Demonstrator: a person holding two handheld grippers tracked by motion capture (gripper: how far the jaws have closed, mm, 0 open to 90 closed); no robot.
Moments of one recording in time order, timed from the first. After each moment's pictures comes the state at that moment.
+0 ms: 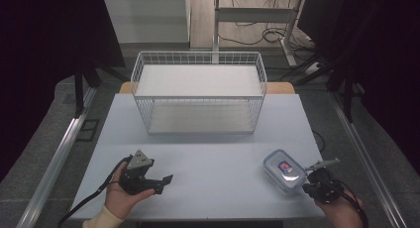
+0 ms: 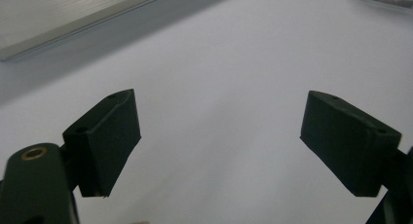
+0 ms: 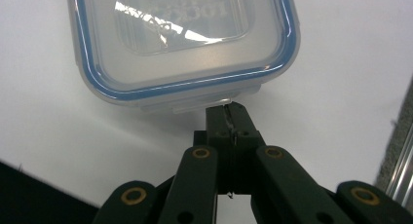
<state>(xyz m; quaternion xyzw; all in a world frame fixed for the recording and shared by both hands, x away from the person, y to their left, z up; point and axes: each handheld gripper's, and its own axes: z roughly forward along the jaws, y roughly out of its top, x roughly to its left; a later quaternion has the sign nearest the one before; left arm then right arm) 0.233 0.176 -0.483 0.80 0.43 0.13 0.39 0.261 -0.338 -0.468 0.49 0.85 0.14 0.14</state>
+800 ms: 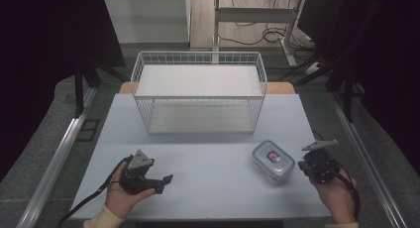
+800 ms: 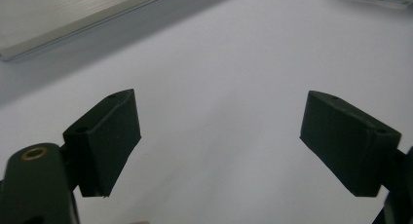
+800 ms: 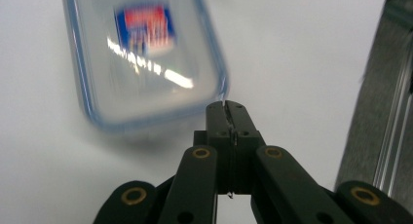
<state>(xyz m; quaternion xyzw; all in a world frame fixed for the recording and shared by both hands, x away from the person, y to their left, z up) 0.234 0.175 -0.484 0.80 0.44 0.14 0.39 0.295 -0.320 -0.432 0.46 0.84 0.19 0.20</state>
